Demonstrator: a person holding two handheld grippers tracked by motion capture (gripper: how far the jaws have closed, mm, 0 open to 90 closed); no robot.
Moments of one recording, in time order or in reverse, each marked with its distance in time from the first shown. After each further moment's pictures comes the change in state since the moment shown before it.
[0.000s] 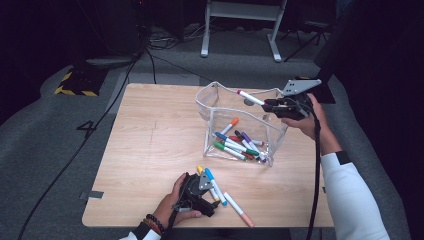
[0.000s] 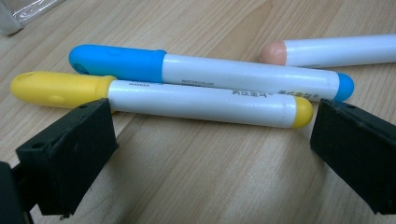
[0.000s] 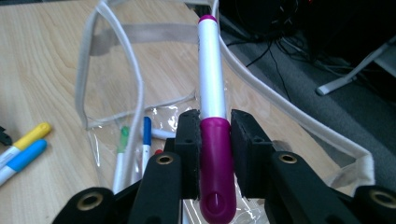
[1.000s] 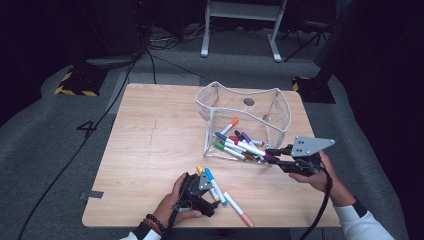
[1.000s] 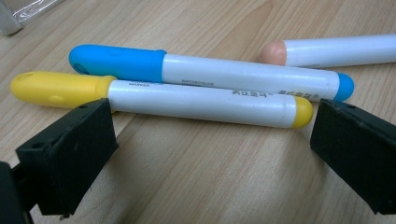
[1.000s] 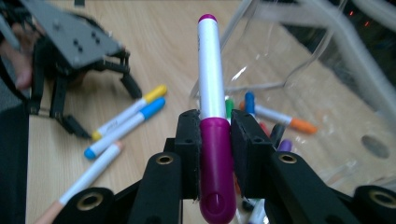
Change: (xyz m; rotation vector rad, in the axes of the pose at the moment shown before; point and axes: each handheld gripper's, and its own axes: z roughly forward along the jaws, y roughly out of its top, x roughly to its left) left arm 0.000 0.000 0.000 0.000 0.000 0.000; right arm 0.107 -0.070 -0.050 -0.123 0.155 -0.074
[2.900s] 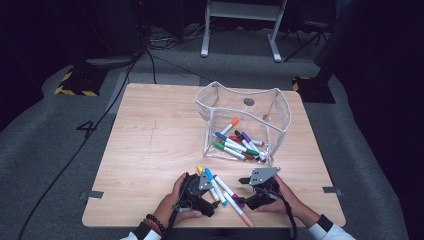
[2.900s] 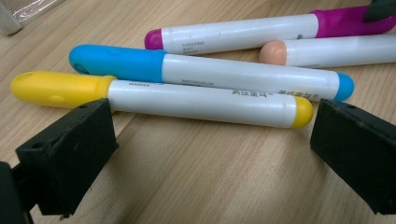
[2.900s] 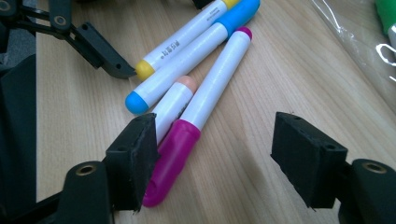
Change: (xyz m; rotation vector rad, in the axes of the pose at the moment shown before) left arm 0.000 0.000 0.000 0.000 0.000 0.000; right arm 0.068 -0.076 0.114 0.206 0.187 0.121
